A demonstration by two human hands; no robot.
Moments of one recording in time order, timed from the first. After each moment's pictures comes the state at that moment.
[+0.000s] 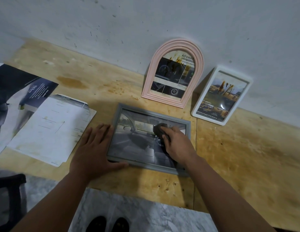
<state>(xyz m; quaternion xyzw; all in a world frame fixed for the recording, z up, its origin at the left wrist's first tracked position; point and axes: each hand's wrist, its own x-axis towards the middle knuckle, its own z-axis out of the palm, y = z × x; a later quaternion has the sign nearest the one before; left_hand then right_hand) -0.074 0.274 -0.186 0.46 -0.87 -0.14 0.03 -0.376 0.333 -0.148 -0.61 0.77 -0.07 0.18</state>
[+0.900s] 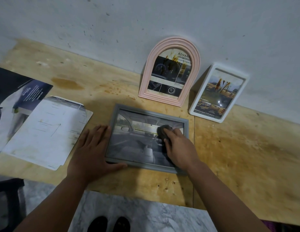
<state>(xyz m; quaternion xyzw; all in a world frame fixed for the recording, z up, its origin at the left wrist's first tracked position) -0.074 0.273 -0.185 0.46 -0.87 -0.15 0.02 -0.373 0.353 -0.134 -0.61 0.78 -0.02 0.14</state>
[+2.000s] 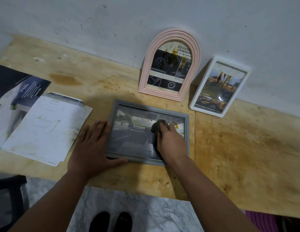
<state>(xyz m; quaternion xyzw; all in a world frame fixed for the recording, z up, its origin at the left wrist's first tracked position) -0.074 0.274 -0.184 0.47 -0.87 -0.15 0.02 -0.337 0.341 -0.148 -0.56 0.82 -0.02 0.12</state>
